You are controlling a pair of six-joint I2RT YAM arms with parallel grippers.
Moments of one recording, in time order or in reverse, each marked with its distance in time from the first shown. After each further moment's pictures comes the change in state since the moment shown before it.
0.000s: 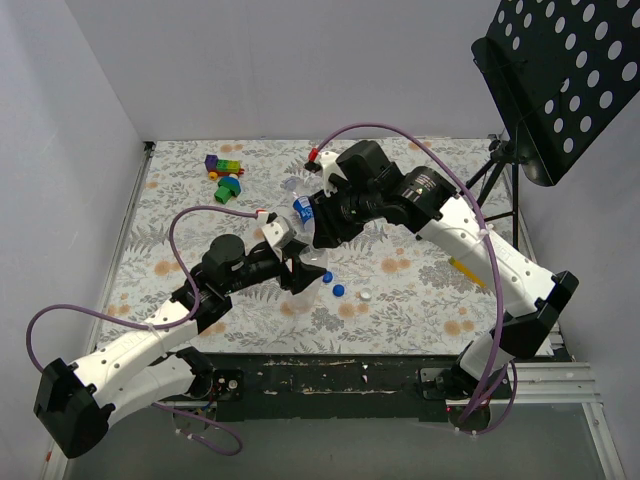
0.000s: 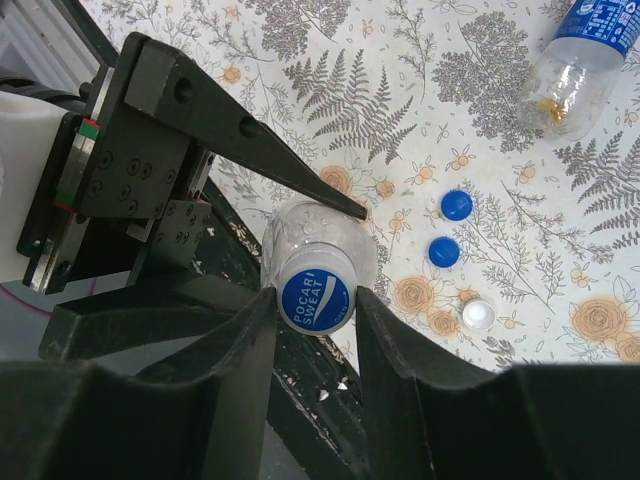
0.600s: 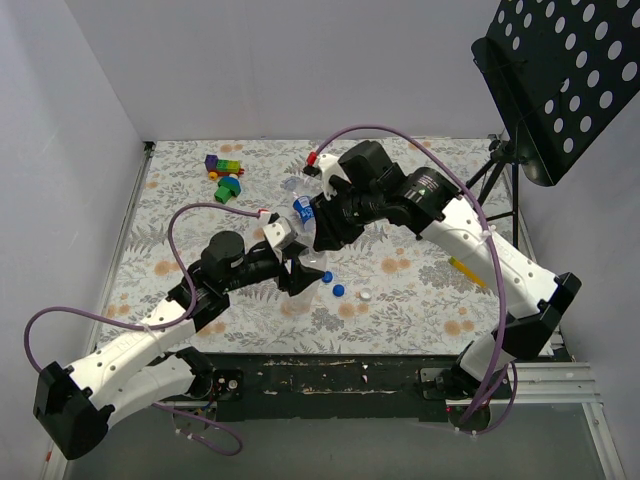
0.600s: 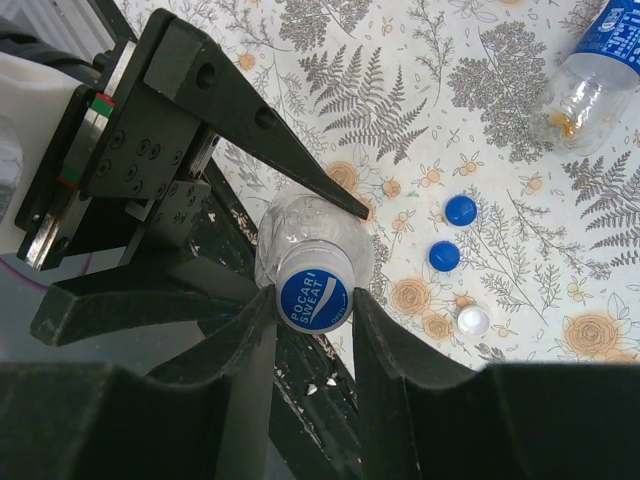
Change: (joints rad) left arm 0.002 -0.012 0.033 -0.085 0.024 0.035; right arm -0.001 -0.003 -0.002 -0.001 -0.043 -0.066
